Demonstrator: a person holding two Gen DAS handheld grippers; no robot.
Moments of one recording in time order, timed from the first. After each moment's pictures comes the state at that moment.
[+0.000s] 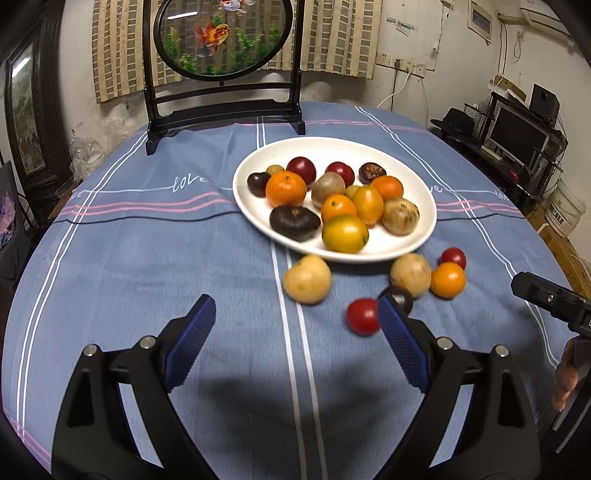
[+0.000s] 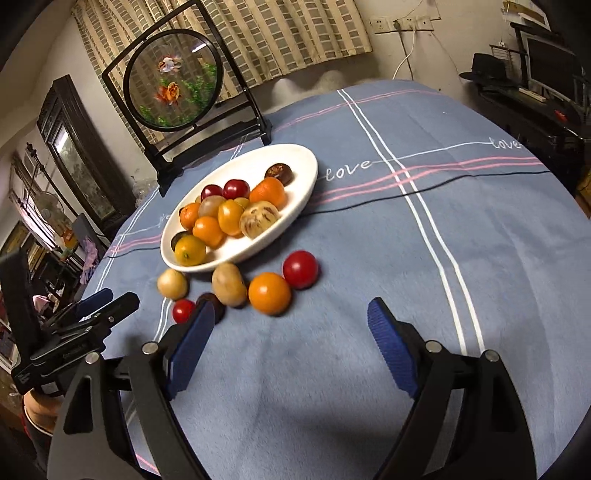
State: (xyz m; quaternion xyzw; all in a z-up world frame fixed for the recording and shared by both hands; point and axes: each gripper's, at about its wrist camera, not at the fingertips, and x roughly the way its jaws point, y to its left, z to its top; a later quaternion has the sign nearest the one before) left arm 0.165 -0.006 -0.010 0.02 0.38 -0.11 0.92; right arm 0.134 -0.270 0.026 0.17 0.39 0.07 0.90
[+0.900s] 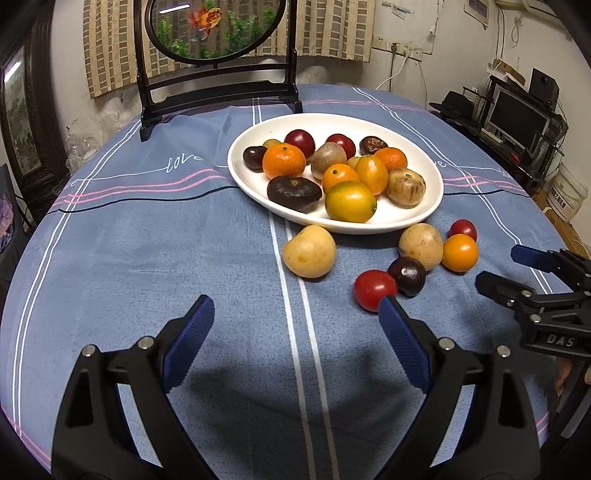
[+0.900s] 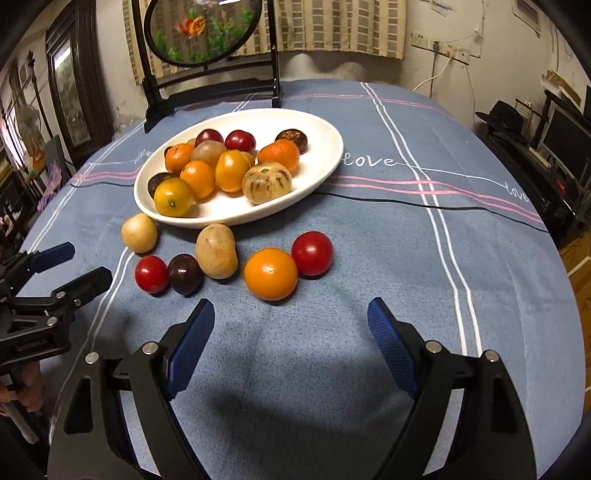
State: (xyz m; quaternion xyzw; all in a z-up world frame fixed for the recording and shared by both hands) left arm 0.170 -0.007 -0.030 0.03 0.41 -0.11 0.91; right arm 0.163 -0.217 0.007 0.01 0.44 0.04 0.90
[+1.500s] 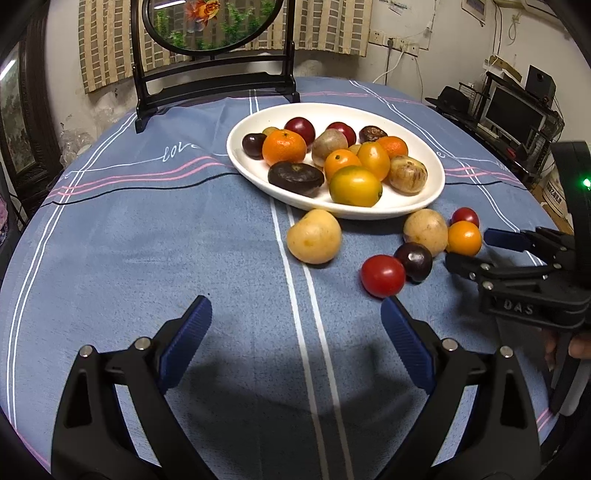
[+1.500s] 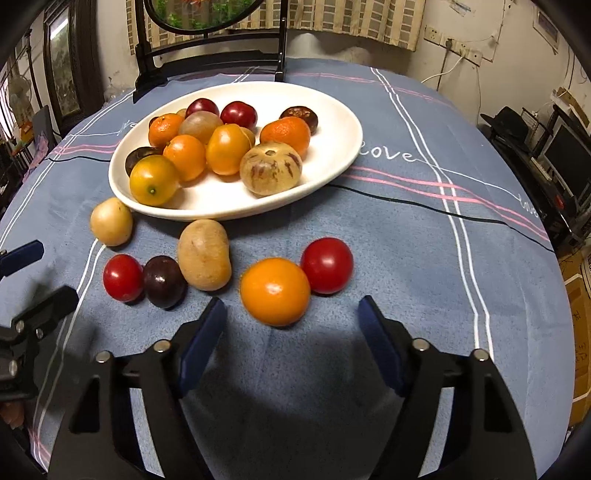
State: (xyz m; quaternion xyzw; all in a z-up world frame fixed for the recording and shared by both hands) left arm 0.171 -0.001 -0.042 0.03 0.42 -0.12 0.90; right arm 0.195 -0.200 -0.012 -0.04 0.48 0.03 0.88
